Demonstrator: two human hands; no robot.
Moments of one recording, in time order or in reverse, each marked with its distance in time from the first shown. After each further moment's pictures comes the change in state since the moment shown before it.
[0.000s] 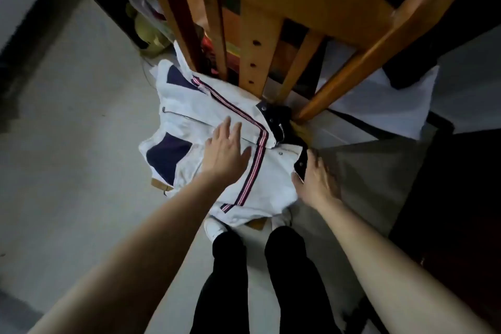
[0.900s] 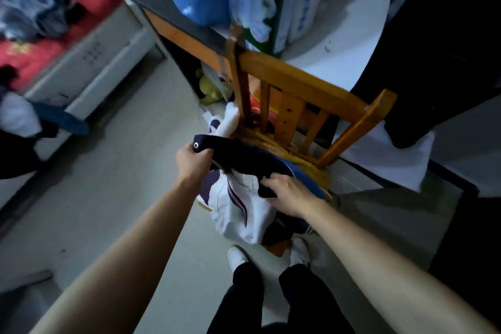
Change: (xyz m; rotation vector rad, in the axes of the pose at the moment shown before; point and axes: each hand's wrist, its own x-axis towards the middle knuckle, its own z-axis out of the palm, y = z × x) left_hand -0.074 -0.049 -0.174 -1.089 0.472 -0.622; right_hand -0.057 -0.133 -0.116 -0.008 -0.258 -0.651
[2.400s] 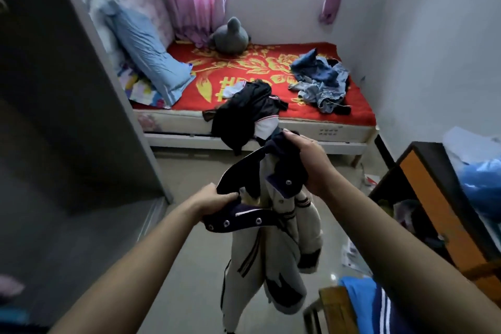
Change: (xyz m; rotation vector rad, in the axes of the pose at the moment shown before) left_hand -0.149 -0.141 -0.520 -0.024 0.270 -0.220; right_hand -0.021 -0.597 0.041 1.021 -0.343 -0.443
